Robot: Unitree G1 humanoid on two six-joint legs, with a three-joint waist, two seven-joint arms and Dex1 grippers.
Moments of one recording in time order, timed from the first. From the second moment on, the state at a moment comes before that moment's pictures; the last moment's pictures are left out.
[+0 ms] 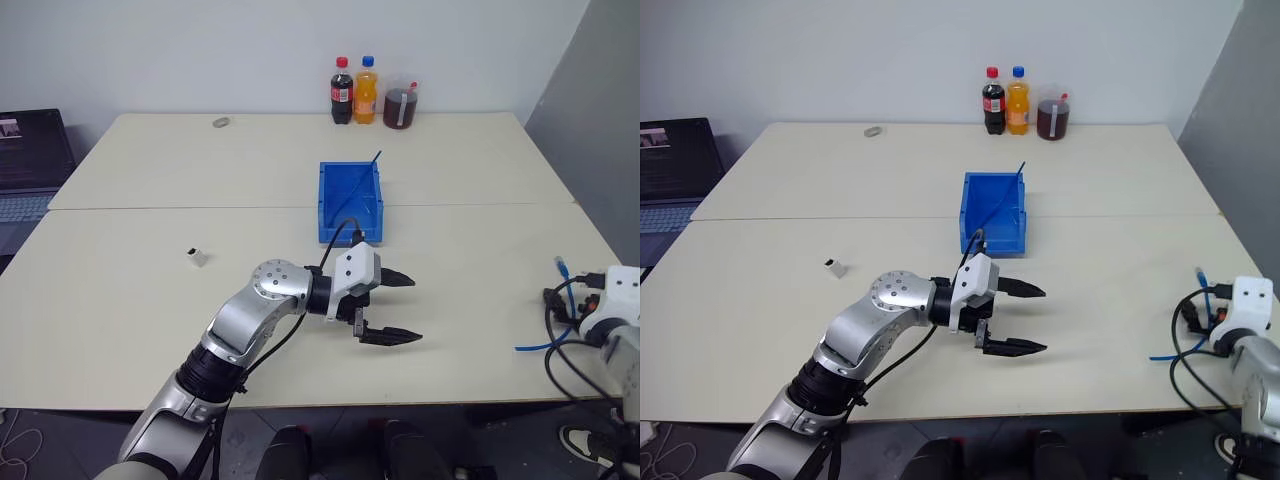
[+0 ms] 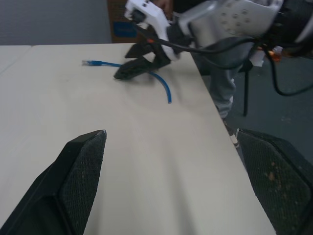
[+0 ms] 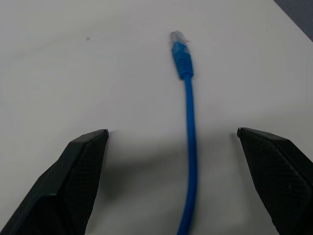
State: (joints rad) left arm -0.56 0.39 -0.39 -0.17 -0.35 0.45 -1.09; right arm -0.12 -0.58 -0.49 0.02 0.29 0.70 0.25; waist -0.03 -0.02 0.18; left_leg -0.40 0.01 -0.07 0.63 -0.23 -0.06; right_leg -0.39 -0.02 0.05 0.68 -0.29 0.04
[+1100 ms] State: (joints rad) left arm -0.40 0.52 -0.30 -0.20 -0.33 0.47 -1.07; right arm -0.24 -0.90 -0.16 -0.02 0.26 0.48 0.86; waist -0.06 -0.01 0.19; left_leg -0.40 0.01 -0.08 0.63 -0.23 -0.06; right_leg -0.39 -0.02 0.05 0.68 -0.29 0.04
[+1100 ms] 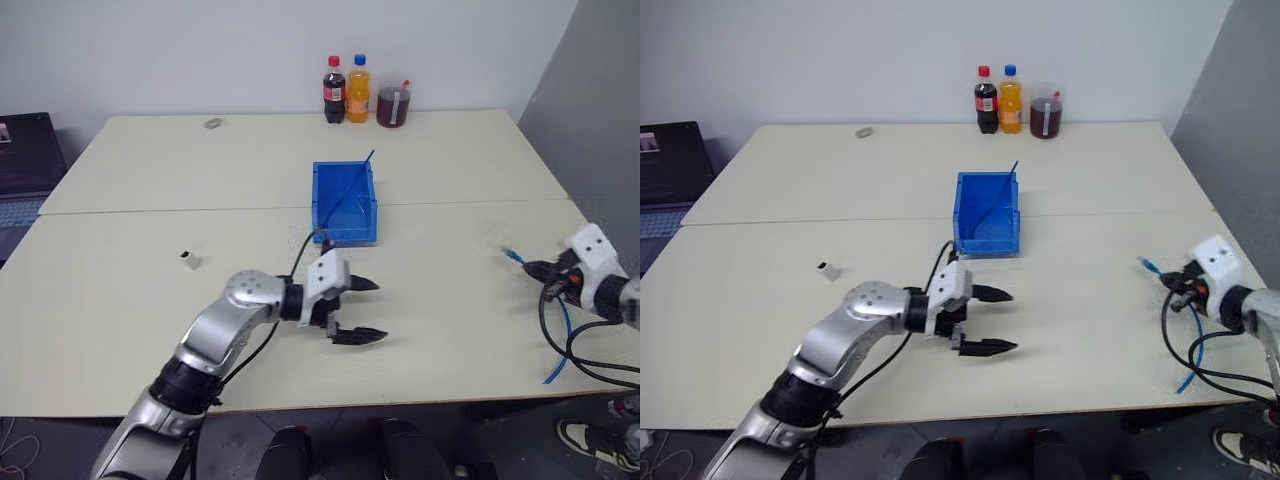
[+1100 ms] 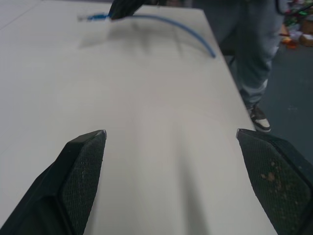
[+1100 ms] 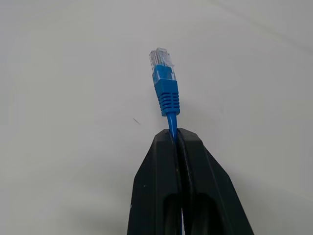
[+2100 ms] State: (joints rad) left arm -0.04 0.78 0.08 -0.18 -0.36 0.41 -1.03; right arm -0.65 -0.40 0.54 0.12 -0.02 0.30 1.02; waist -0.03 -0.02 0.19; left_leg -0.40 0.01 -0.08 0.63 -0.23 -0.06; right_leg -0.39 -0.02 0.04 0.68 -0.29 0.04
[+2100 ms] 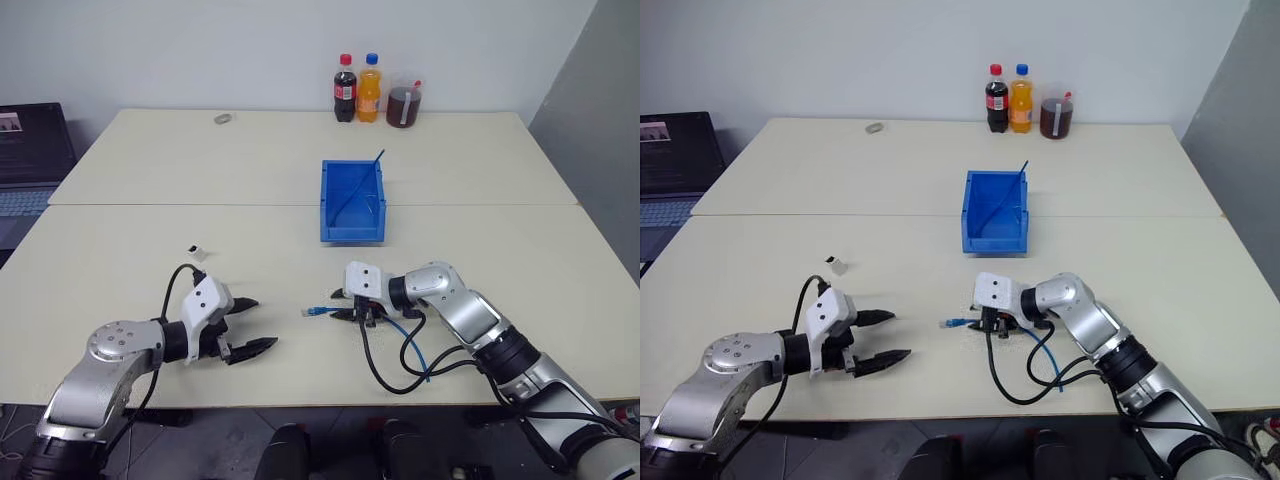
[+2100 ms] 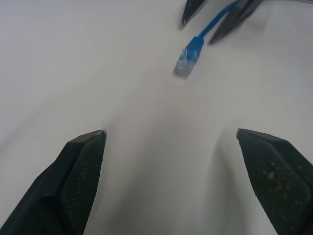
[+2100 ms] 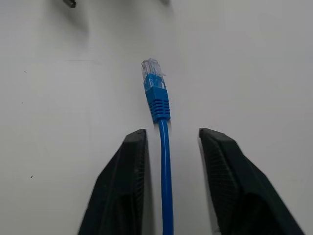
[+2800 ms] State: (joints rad) left arm -0.36 0.63 -0.17 0.16 -0.17 0.18 -1.10; right arm -0.44 -0.63 0.36 -0.36 0.14 0.65 1.06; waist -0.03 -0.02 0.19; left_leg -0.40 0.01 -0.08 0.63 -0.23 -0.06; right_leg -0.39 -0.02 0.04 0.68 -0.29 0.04
